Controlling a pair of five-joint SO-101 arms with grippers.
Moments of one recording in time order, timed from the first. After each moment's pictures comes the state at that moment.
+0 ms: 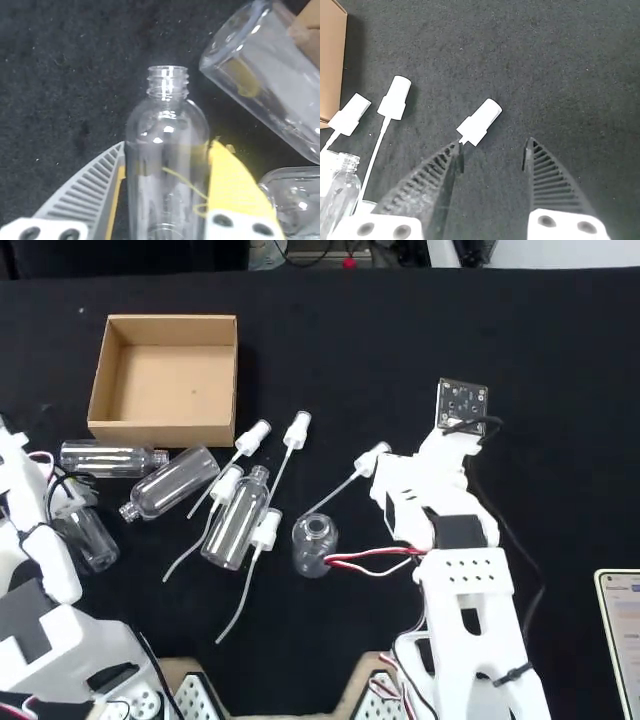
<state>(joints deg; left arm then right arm) -40.4 -1.7 28.9 56.2 0.8 -3.0 -46.6 61.7 40.3 -12.3</state>
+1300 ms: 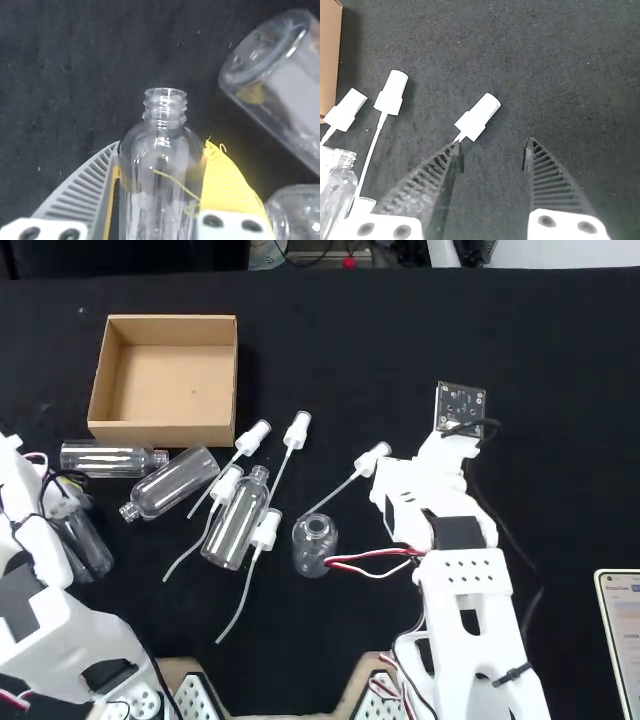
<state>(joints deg) -41.9 4.3 25.0 56.8 1.5 -3.3 -46.6 62.7 40.2 -12.3</state>
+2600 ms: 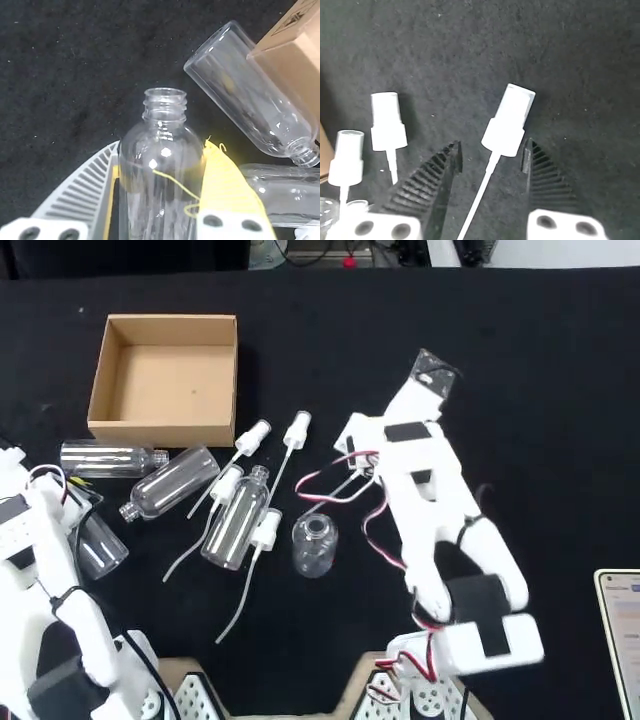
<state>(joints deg) -38.9 -27.6 49.3 46.7 10.4 -9.1 1.0 29.6 46.3 -39.0</state>
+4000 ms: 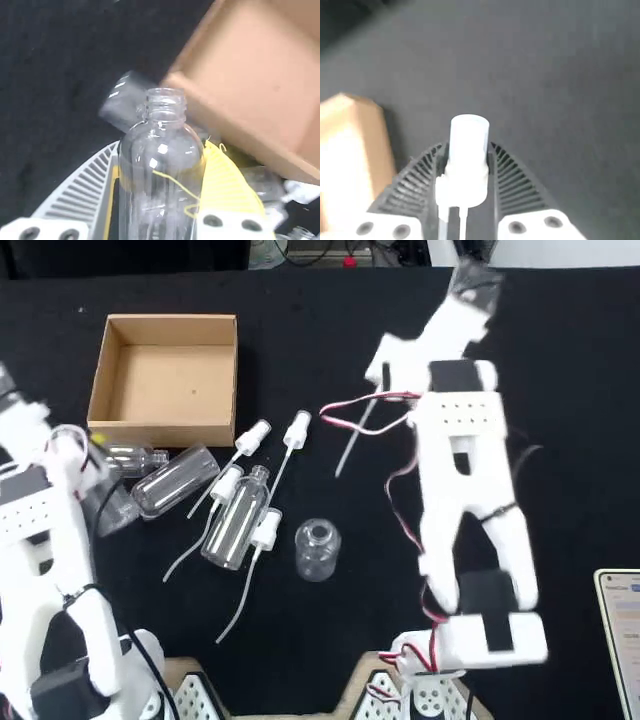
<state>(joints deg) -28.0 -28.3 40.0 46.7 10.4 -3.0 -2.2 -2.1 59.5 -27.2</state>
